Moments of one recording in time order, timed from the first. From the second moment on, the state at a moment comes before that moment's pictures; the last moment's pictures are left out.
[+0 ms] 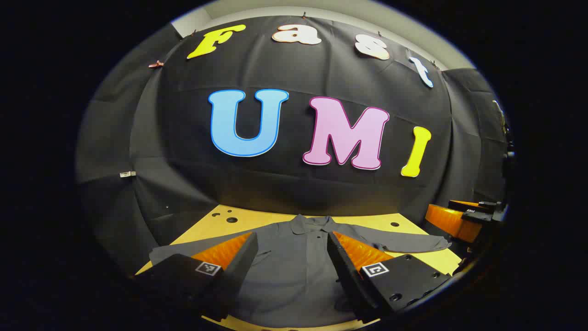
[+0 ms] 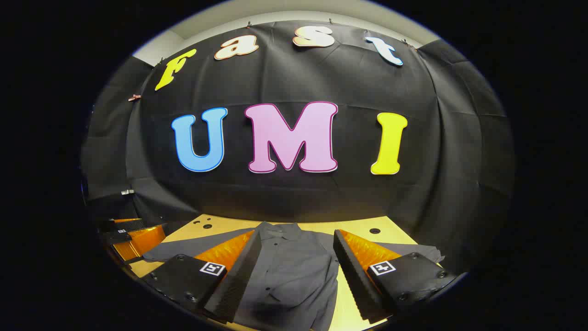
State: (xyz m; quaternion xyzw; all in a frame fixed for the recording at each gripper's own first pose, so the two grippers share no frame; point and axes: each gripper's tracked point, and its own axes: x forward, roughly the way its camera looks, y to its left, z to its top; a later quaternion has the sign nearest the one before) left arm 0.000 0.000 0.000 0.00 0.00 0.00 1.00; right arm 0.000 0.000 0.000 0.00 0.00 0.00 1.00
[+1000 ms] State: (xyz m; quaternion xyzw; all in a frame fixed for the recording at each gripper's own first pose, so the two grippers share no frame) left arm 0.019 -0.032 -0.021 0.02 0.03 0.01 1.00; right arm 0.042 -0.040 -0.038 0.03 0.06 0.03 1.00
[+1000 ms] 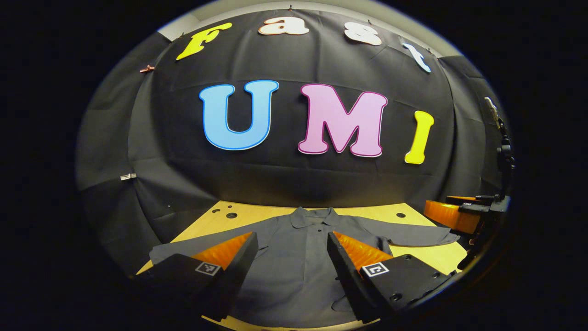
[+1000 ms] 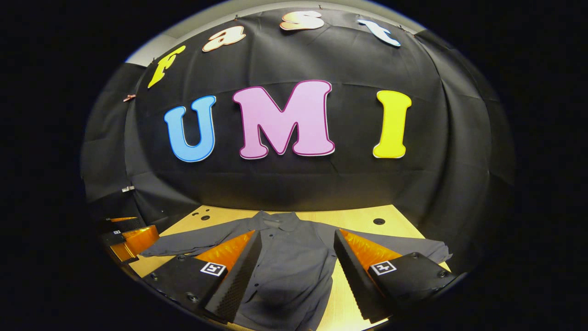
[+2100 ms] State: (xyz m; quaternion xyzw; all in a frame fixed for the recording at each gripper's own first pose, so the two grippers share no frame) left arm 0.039 -0.025 -0.073 0.00 0.12 0.09 0.99; right arm 0.110 -0.321 -0.205 0.12 0.29 -0.23 0.92
